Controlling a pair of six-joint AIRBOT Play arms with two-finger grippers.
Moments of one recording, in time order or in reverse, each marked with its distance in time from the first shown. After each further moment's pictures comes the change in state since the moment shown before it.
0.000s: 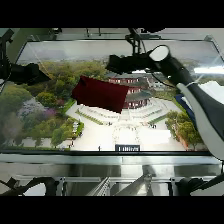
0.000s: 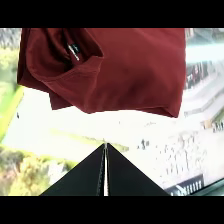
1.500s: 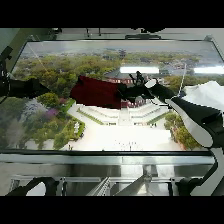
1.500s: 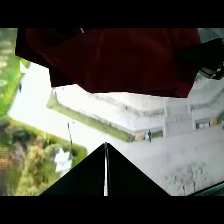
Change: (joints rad) left arm 0.044 0.159 -0.278 -0.026 0.107 0.054; right arm -0.019 -0.154 -0.301 0.163 -0.203 0.130
